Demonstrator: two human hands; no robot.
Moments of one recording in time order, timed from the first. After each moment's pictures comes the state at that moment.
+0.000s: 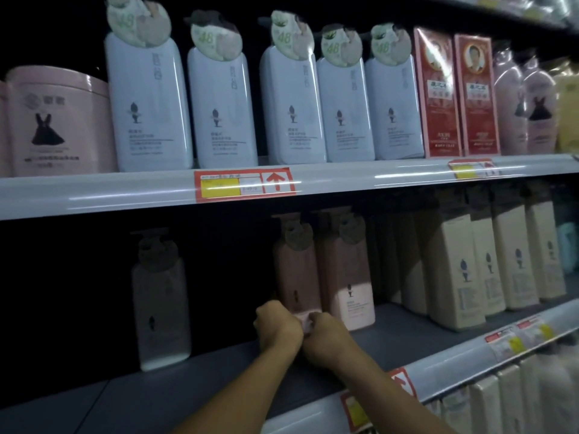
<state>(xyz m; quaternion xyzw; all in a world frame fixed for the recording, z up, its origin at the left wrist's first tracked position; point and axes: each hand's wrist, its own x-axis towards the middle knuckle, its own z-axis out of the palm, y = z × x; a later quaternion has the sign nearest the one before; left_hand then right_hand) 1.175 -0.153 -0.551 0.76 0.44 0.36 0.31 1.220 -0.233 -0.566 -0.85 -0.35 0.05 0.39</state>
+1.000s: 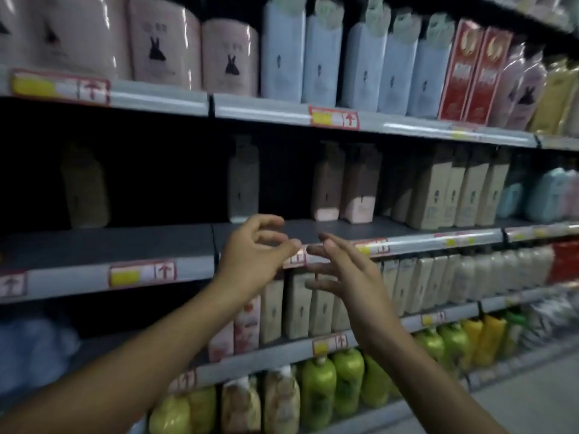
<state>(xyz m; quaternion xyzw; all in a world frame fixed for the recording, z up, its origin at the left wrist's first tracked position) 0.816 -0.268 -0.543 0.75 0.17 0.40 0.51 0.912 -0.402 -0.568 -0.56 -0.35 0.13 0.74</state>
